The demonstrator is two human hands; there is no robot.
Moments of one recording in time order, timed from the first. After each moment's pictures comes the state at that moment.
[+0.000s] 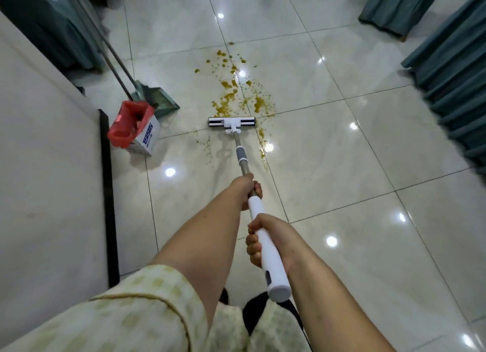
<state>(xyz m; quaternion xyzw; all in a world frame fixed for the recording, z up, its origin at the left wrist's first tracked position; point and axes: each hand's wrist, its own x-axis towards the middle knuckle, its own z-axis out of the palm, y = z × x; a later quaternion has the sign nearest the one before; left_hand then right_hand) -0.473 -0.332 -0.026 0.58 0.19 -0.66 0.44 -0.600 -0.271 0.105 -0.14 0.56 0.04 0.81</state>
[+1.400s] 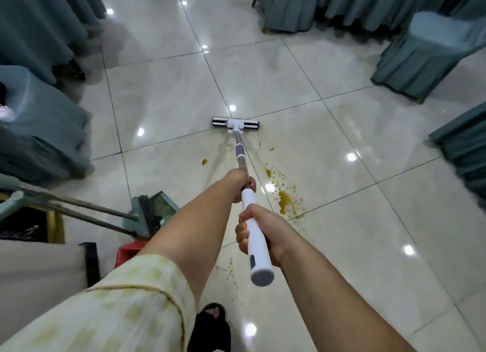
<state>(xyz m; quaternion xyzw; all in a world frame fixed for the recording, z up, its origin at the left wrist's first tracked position) 0.127 -0.878 -0.036 0.64 0.07 -0.64 0.41 0.007 -0.793 0.093 -0.14 0.55 -0.01 0.82</state>
